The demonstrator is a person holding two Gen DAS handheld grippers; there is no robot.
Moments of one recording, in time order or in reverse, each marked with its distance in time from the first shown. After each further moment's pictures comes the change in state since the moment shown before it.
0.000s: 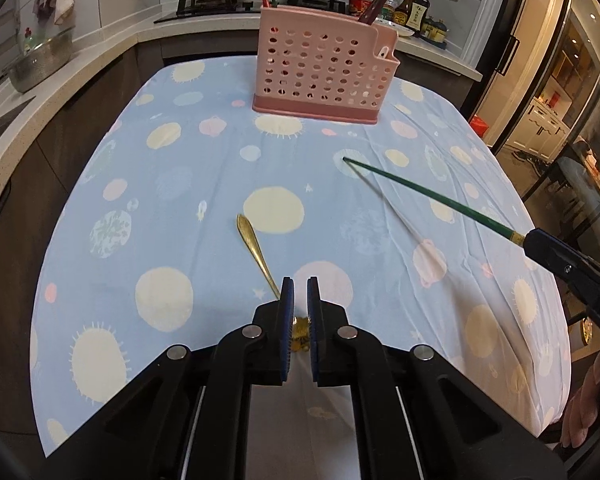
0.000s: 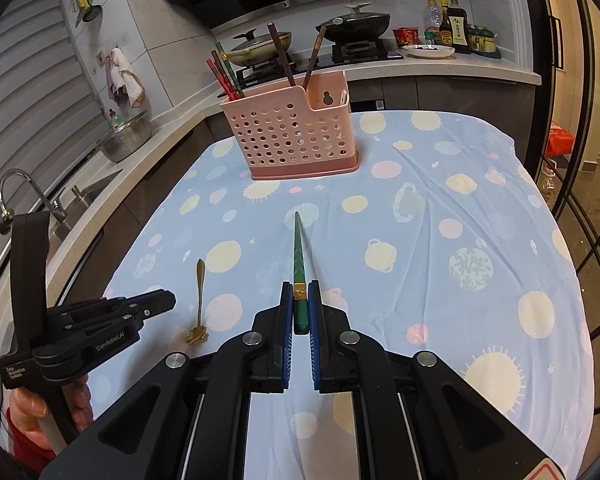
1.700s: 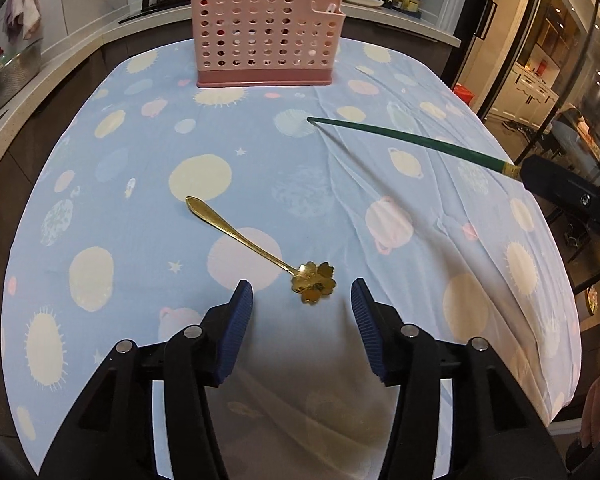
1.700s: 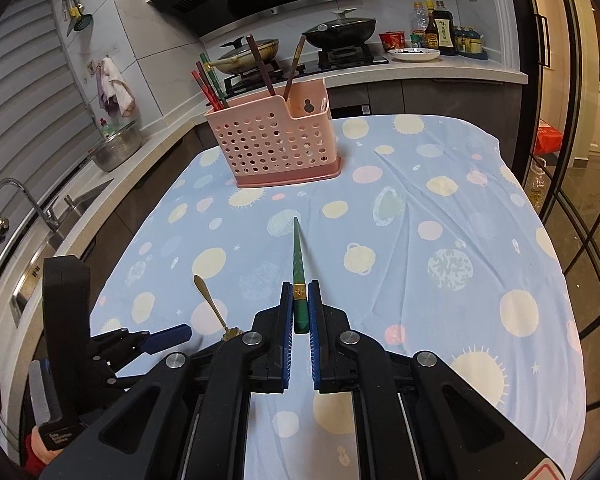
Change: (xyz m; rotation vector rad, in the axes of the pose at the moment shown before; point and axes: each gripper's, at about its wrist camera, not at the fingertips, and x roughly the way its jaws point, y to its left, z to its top) left arm 0.028 -0.055 -0.019 0.104 0.037 -0.007; right arm -0.009 -0.016 0.001 0.026 -0.027 -0.027
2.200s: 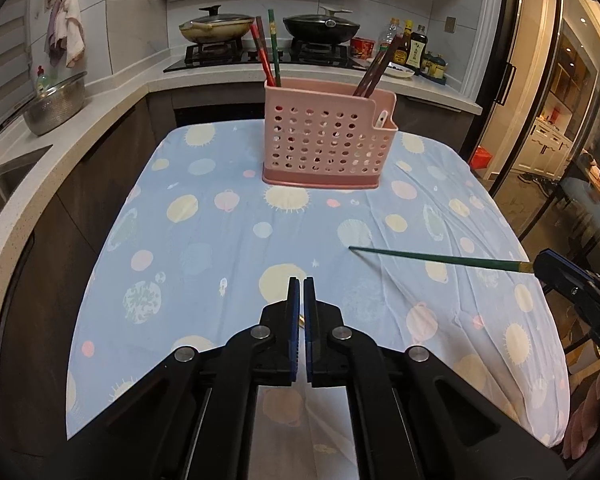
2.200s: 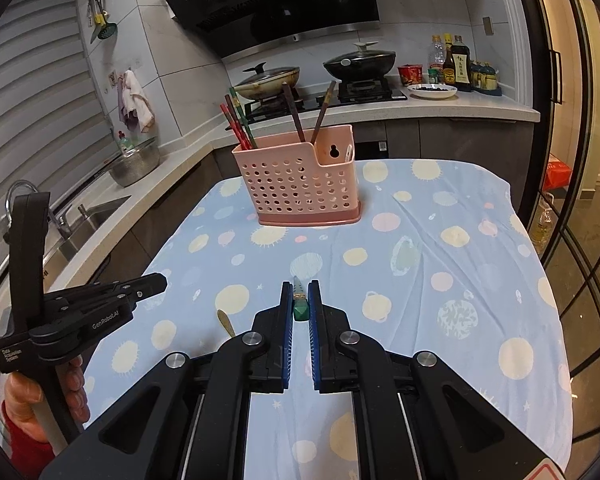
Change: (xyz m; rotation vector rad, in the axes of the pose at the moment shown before) left arm -0.064 0.054 0.049 -0.072 -0.181 0.070; right arm -0.019 0.021 0.026 -0.053 -0.087 0.023
